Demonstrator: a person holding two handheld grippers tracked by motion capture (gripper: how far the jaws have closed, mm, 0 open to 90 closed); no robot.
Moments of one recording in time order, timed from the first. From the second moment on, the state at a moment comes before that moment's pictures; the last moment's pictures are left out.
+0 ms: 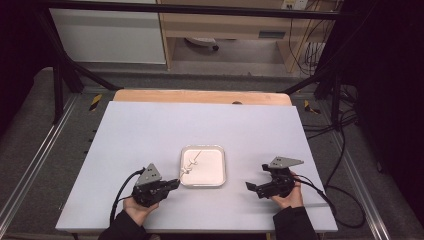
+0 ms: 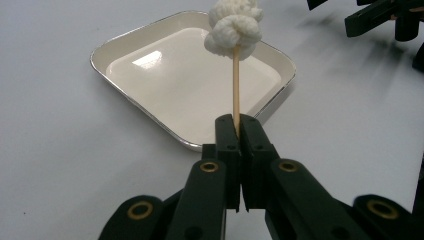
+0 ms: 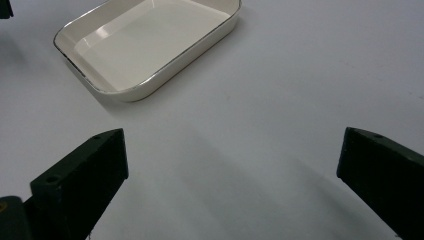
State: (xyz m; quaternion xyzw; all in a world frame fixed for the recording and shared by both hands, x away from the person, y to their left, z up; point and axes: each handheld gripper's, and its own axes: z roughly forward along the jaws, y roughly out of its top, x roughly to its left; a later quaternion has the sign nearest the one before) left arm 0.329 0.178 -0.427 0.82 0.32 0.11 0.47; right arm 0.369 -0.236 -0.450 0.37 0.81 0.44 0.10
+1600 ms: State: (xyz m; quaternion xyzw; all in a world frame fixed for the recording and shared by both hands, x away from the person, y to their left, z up) left arm 0.387 0.126 -0.432 0.85 0.36 0.11 0.36; right arm 0.361 -0.247 -0.453 0.37 0.81 0.44 0.11
